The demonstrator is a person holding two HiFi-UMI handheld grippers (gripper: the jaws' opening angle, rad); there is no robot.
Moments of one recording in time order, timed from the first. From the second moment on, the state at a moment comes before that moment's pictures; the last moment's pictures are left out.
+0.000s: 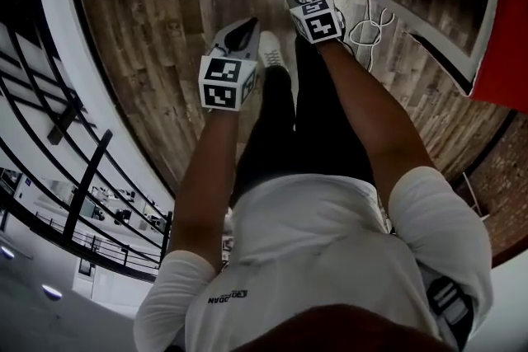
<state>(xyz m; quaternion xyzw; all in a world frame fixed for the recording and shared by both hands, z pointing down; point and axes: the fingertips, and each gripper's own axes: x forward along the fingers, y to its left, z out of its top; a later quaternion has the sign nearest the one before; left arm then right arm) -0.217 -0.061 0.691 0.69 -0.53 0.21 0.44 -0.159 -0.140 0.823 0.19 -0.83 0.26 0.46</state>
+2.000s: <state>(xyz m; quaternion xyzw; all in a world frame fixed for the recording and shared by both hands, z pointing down) -0.197 -0.106 0.728 0.70 -0.50 0.23 0.46 -0.104 -0.237 0.895 0.31 -0.79 0.28 0.45</state>
